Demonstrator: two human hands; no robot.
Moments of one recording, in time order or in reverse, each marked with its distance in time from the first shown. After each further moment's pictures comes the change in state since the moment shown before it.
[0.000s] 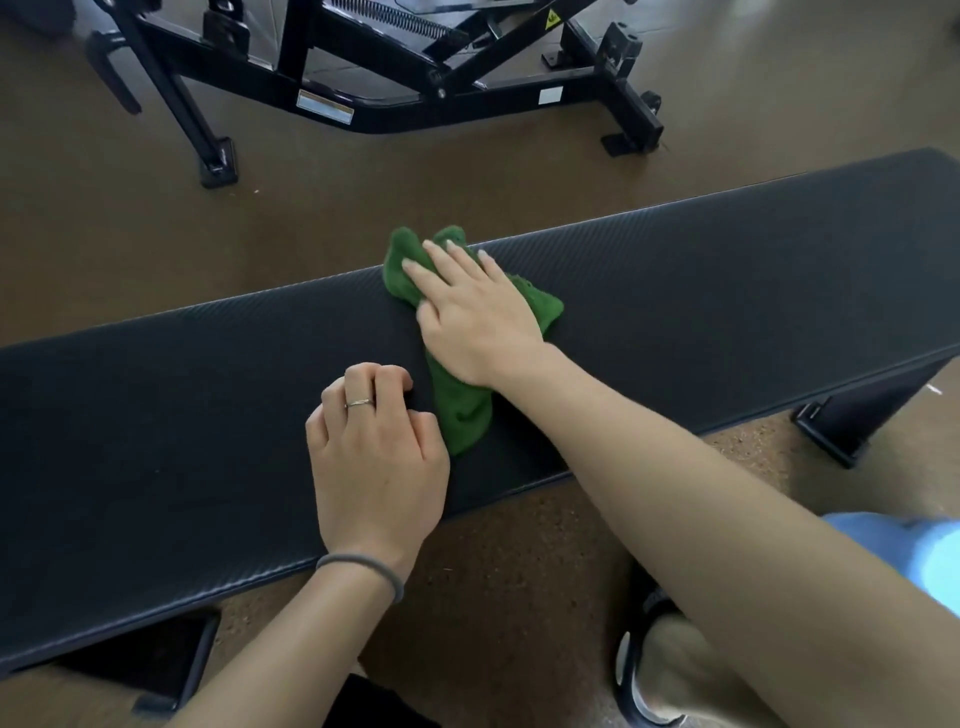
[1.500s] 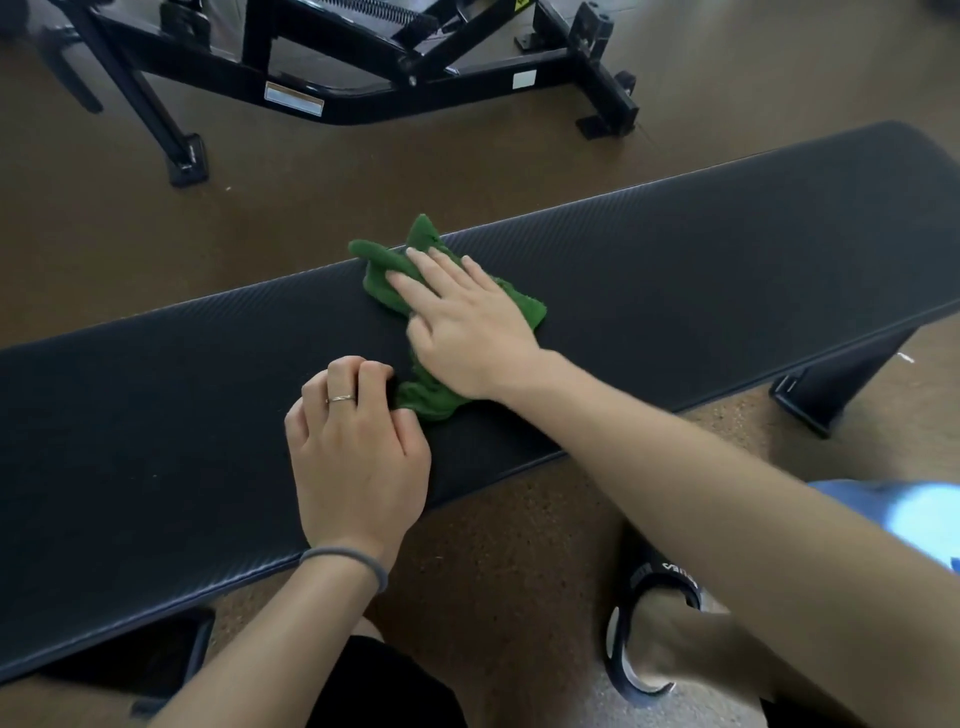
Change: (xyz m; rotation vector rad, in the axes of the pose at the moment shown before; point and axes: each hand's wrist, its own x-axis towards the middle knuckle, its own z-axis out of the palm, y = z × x) left_hand -0.002 0.002 0.000 0.013 0.007 0.040; right_hand -0.030 0.010 -0.001 0.012 0.020 -0.069
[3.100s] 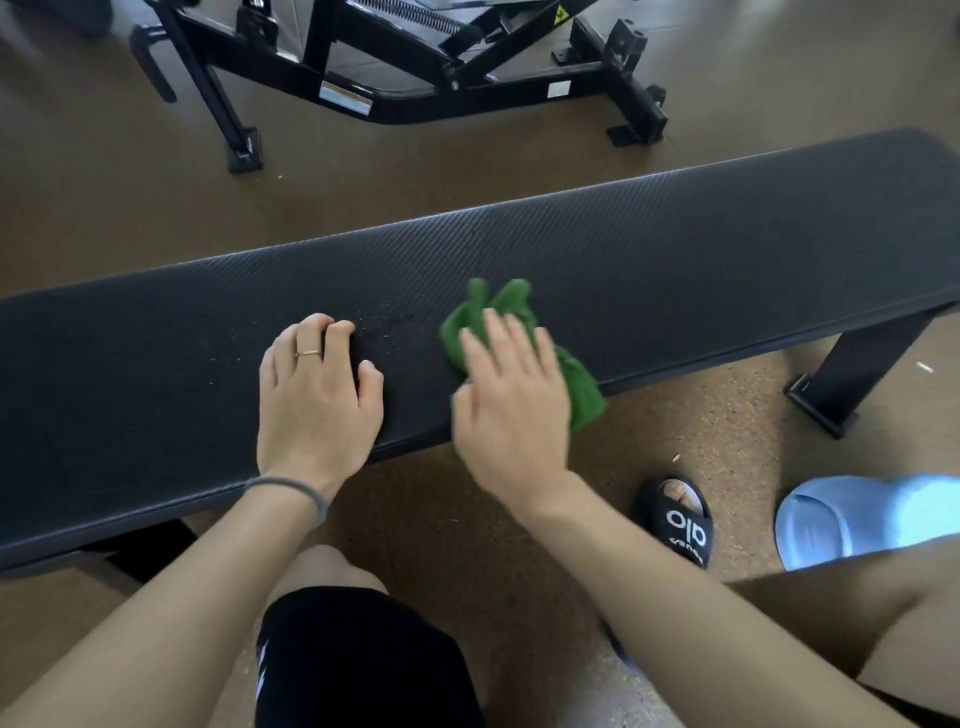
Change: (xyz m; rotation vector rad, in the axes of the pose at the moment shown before) left_hand -0.009 -0.070 -0.028 0.051 -0.048 0.038; right_hand -0.126 -0.074 0.039 -0.031 0.380 0.254
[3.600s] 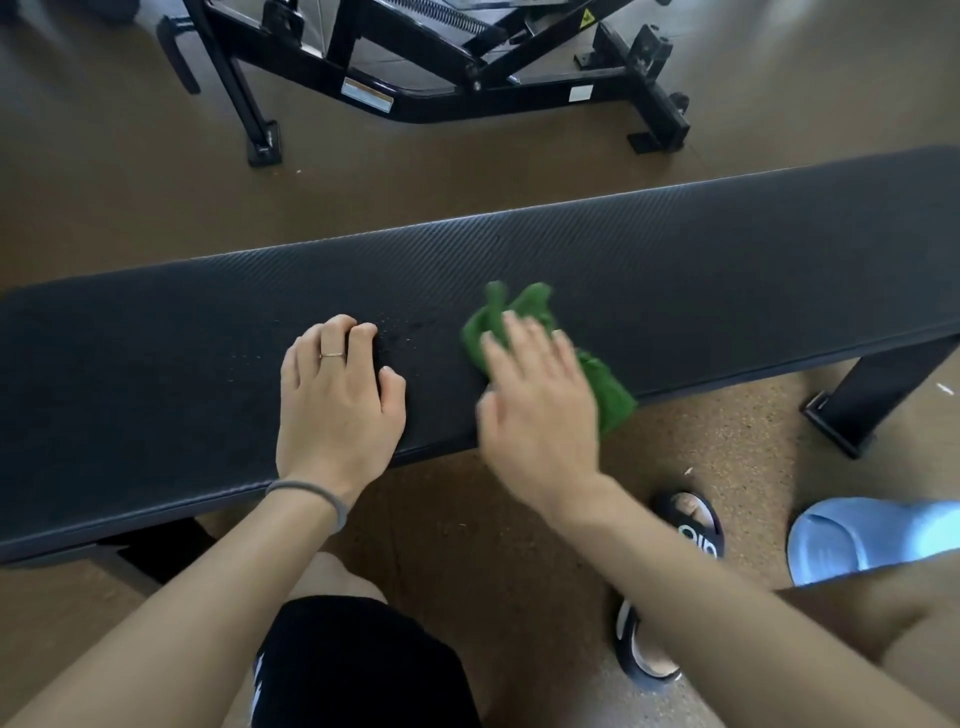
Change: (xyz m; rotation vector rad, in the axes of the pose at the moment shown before) left_hand -0.001 -0.002 0.003 0.030 0.022 0.018; right_hand 0.005 0.005 -0.001 -0.034 -0.068 -0.072
